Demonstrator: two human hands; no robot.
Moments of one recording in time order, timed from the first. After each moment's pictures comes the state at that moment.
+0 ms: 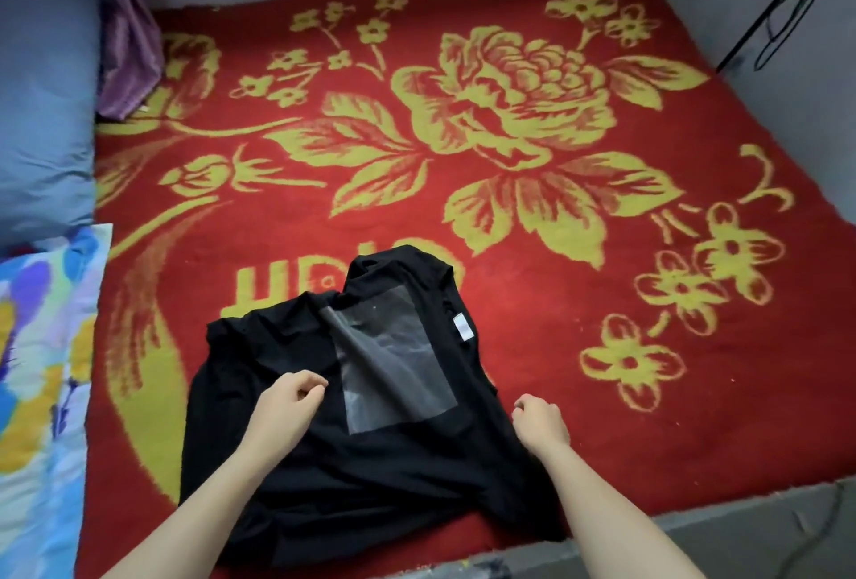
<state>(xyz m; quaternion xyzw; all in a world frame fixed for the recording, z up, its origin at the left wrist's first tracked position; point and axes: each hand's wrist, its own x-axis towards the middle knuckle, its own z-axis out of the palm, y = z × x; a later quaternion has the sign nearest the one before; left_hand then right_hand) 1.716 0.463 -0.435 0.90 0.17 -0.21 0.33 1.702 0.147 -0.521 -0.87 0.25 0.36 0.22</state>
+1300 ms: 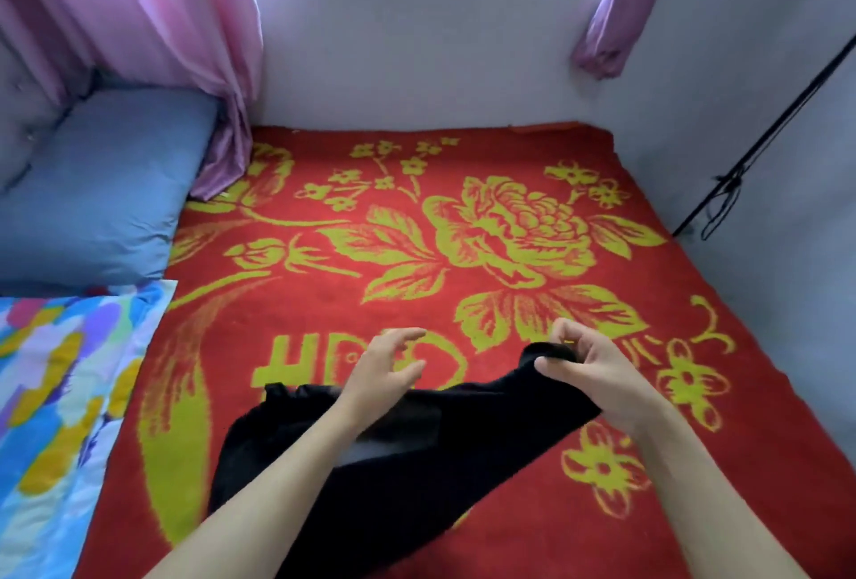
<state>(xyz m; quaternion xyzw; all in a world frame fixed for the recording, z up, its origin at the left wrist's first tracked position) 1.757 0.408 -0.288 0.85 -0.03 -0.07 0.52 1.752 0.155 -0.203 -0.73 -0.06 0.21 0.65</state>
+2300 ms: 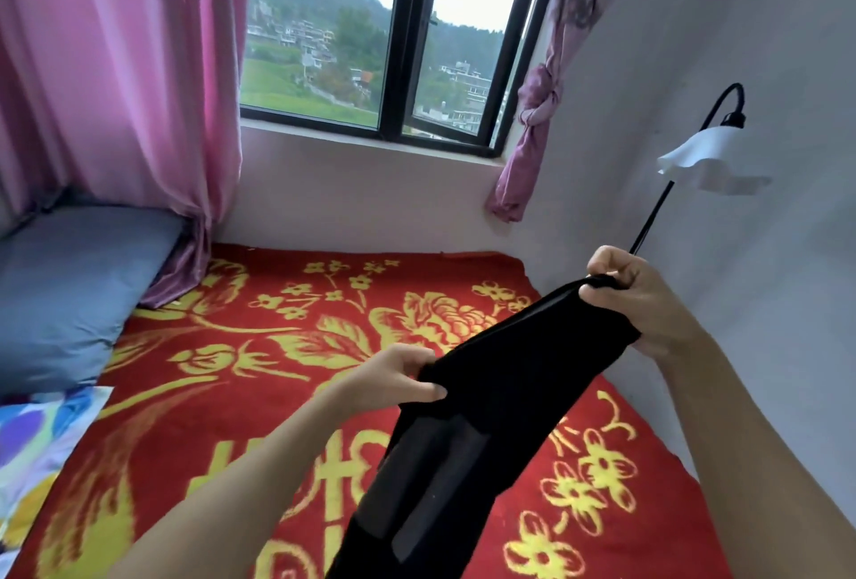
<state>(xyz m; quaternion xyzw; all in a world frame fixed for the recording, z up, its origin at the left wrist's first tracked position) 1.726 0.400 -0.130 0.76 -0.30 -0.17 0.56 1.700 0.136 -0.005 -0.74 -0.18 -0.04 0.65</state>
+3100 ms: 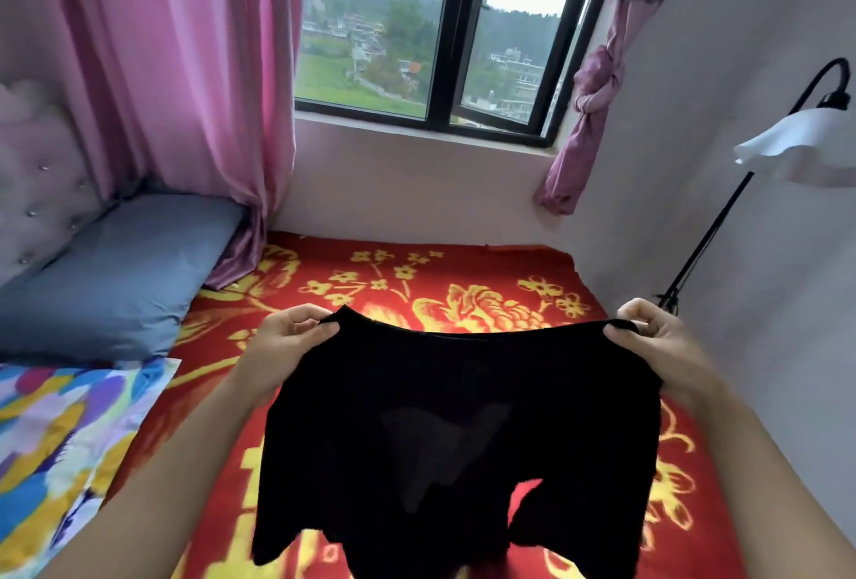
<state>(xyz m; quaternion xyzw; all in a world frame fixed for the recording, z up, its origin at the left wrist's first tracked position) 1.721 0.530 -0.157 0.66 -0.05 0.03 0.75 1.728 0.116 -0.078 -0.77 -0.07 0.00 0.63</state>
